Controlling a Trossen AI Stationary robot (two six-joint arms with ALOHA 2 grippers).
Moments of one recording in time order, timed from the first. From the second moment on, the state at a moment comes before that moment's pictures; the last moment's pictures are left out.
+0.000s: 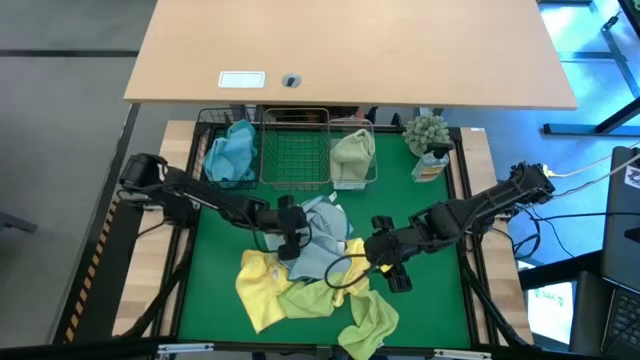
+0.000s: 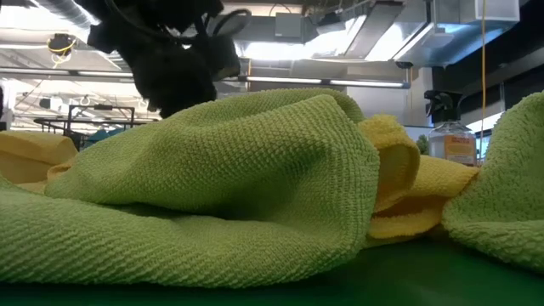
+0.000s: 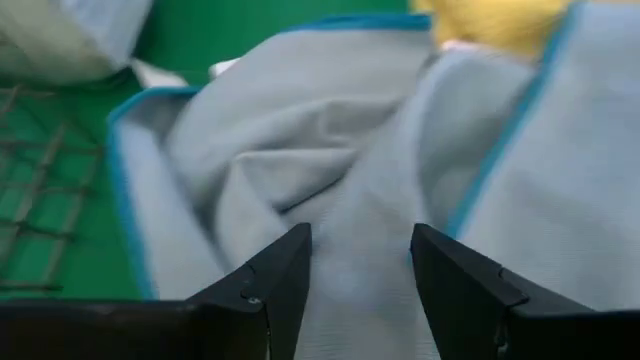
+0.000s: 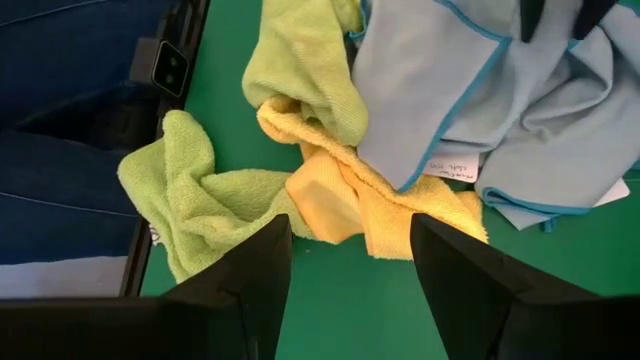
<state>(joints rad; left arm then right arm) -0.16 1.61 0.81 -0.07 -0.26 -0.25 0.45 1.53 1.47 -0.97 -0.01 0.27</state>
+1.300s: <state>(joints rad) -0.14 1.25 0.88 -0.17 -0.34 -0.33 0.44 1.53 1.47 -0.97 0.04 0.26</state>
